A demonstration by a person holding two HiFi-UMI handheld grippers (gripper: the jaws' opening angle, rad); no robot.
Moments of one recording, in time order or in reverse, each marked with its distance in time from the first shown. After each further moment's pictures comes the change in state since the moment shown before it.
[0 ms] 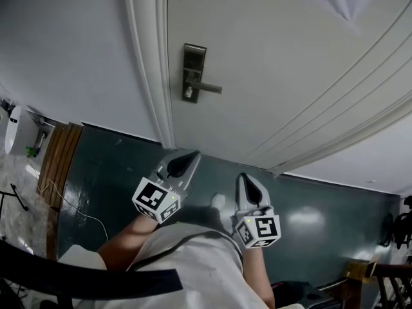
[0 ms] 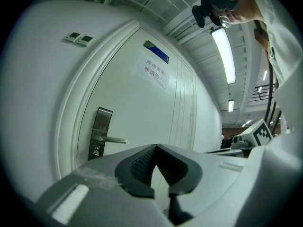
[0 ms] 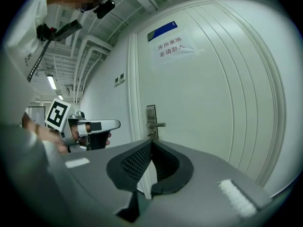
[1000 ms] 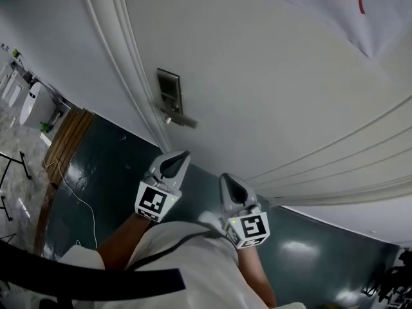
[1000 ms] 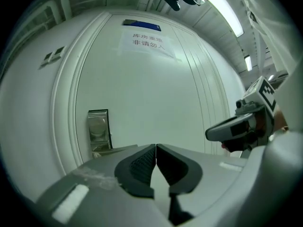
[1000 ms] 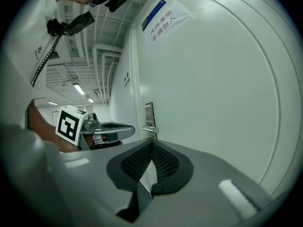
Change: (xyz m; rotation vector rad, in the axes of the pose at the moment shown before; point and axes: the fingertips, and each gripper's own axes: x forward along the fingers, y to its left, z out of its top) left arm 0.156 0.061 -0.016 0.302 0.145 0.335; right arm 0.127 -0.115 0.034 -0.041 0.062 0.379
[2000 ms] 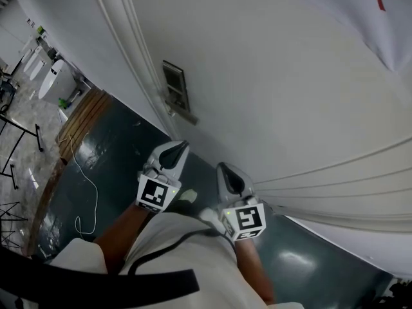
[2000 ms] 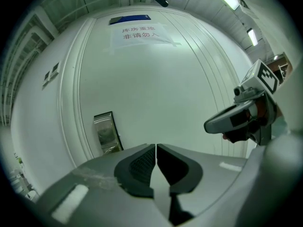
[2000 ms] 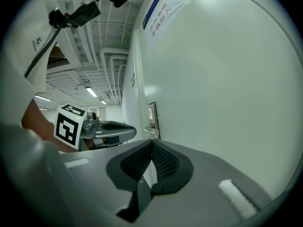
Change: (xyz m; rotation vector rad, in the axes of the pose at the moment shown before) left arm 0.023 0.012 -0.002 0.111 0.088 0.191; right arm 0.033 -0.025 0.004 -0.025 -0.005 0.170
